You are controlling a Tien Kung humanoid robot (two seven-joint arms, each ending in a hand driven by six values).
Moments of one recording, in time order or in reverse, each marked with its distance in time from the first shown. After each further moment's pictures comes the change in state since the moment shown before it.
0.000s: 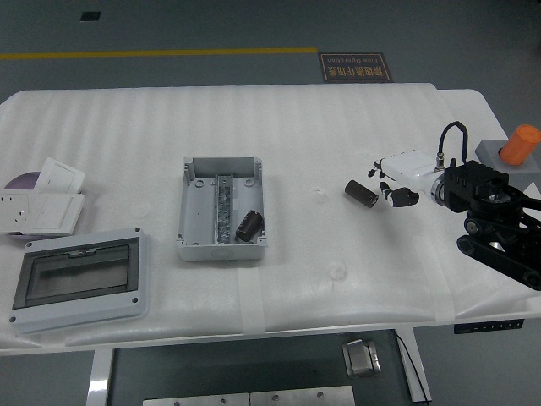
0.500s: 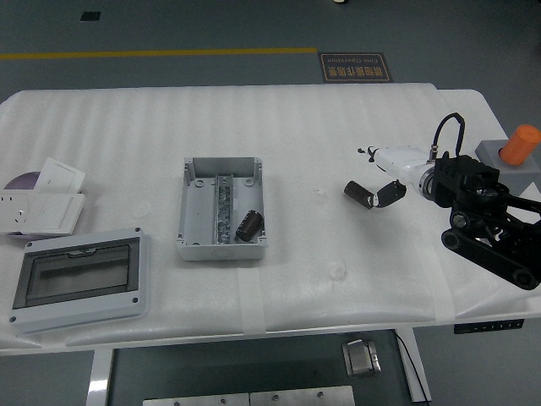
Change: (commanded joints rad) left arm 0.000 0.000 -0.002 0.000 0.004 -0.001 0.003; right arm -0.058 0.064 0.151 0.084 0.090 0.024 -0.175
